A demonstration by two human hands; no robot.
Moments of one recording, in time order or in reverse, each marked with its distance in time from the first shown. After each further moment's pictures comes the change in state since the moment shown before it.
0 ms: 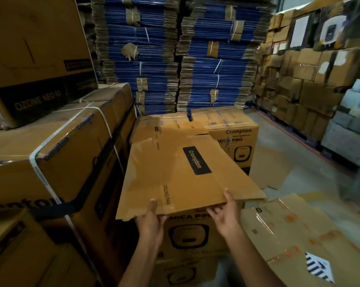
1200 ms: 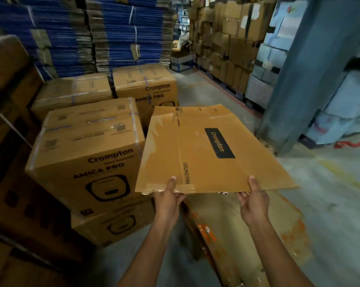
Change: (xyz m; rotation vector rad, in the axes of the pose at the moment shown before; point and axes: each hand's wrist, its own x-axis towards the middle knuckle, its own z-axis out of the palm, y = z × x) left_hand -0.222 -0.273 0.087 0.150 -0.342 -0.284; right_hand -0.110 -0.202 -0.348 0.003 0.362 -0.466
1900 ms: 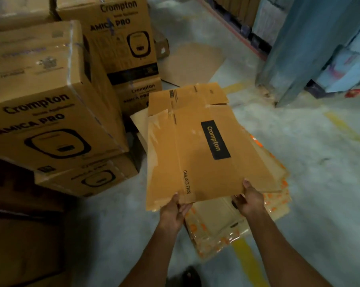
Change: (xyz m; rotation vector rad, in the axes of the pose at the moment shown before) left_hand 0.027 -0.259 -0.022 0.008 0.400 -0.531; right_hand 0.154 0.039 -0.182 -0.290 0.305 0.430
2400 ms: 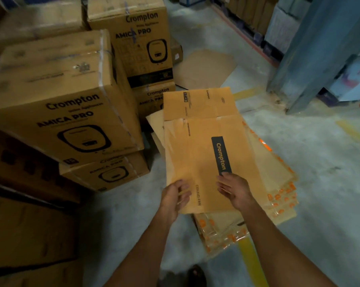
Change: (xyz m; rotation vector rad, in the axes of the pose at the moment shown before) left_hand -0.056 0.046 -0.019 0.402 -0.051 0.152; right_hand -0.055 0.022 0.033 -0.307 -0.348 -0.066
